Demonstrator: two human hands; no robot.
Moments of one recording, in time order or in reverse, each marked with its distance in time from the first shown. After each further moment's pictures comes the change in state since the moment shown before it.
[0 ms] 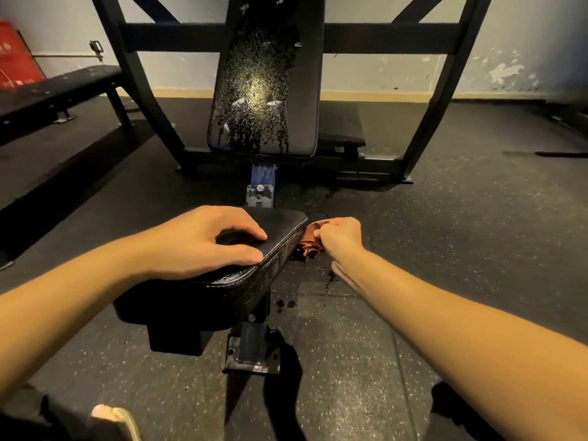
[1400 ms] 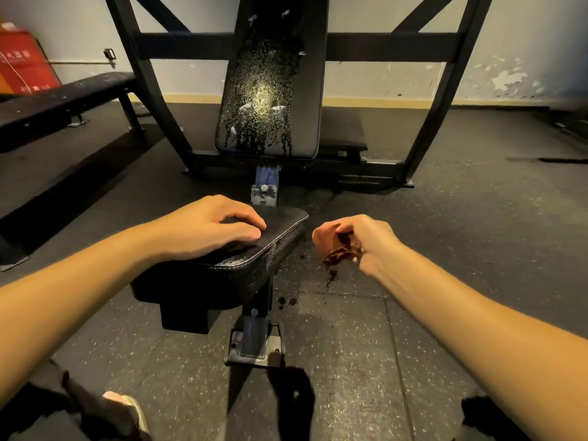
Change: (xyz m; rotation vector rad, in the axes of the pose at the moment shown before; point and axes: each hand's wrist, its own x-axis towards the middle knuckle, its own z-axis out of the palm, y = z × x) left_hand -0.016 0.024 -0.006 -0.073 0.011 -0.055; right_hand -0.048 -0.031 -0.056 0.176 -0.110 0.184
